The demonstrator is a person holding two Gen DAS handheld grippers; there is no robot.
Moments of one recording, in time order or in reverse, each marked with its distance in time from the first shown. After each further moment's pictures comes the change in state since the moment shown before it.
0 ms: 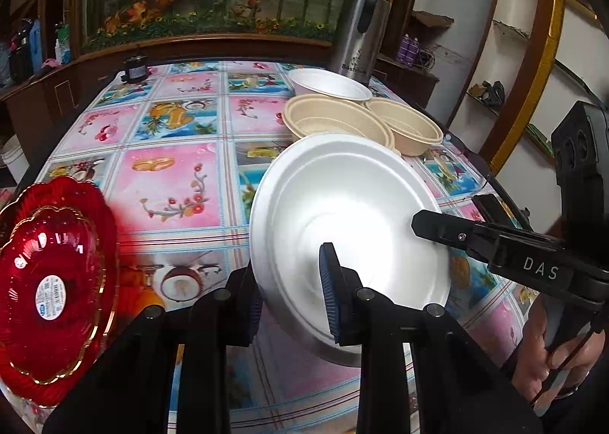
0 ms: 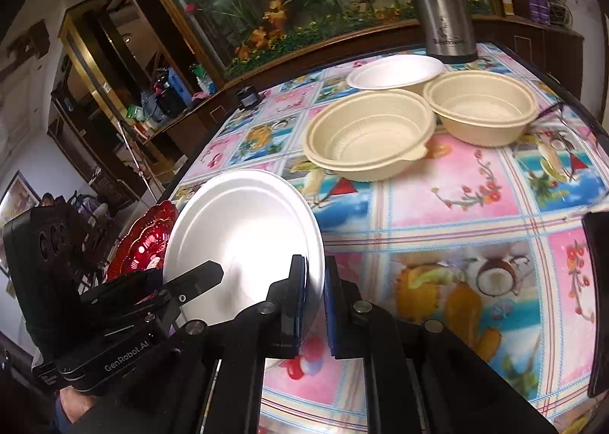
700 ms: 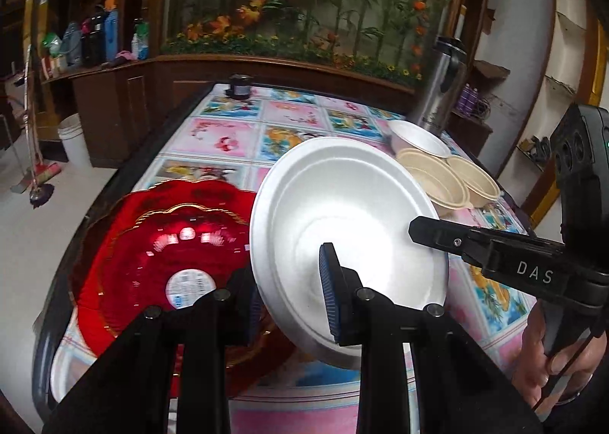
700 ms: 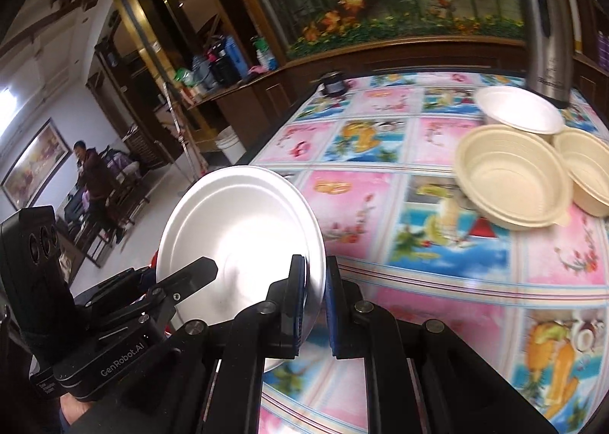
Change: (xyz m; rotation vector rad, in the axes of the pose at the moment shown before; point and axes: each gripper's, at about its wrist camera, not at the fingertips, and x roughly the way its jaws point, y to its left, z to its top) left arm -0.068 0.101 -0.010 -0.162 -0.116 0.183; right arm 0.049 0.123 0.023 -0.184 0.057 0.120
